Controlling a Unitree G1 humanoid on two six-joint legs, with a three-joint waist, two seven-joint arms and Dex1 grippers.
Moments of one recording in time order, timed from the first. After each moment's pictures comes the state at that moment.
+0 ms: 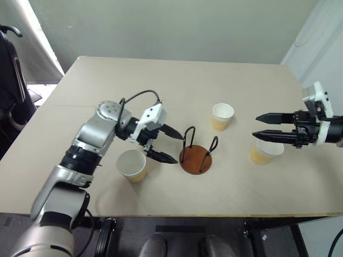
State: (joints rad) left arm -0.90 0.70 -0.33 0.25 -0.33 0.35 -1.57; right arm -0.51 -1.04 -0.20 -0.16 0.67 0.79 1.22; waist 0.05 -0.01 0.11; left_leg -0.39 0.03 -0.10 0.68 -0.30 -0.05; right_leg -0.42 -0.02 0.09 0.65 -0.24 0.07
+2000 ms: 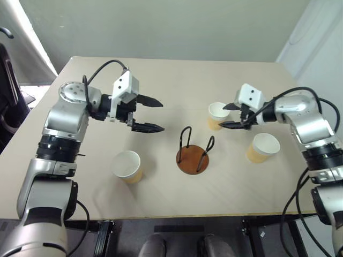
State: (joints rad) left arm -0.97 0.76 -0.14 0.35 -0.32 0.31 -1.45; right arm -0.94 -0.73 0.27 0.29 0.08 0.32 1.14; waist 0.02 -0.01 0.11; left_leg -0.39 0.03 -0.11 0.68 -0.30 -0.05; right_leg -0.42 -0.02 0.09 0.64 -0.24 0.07
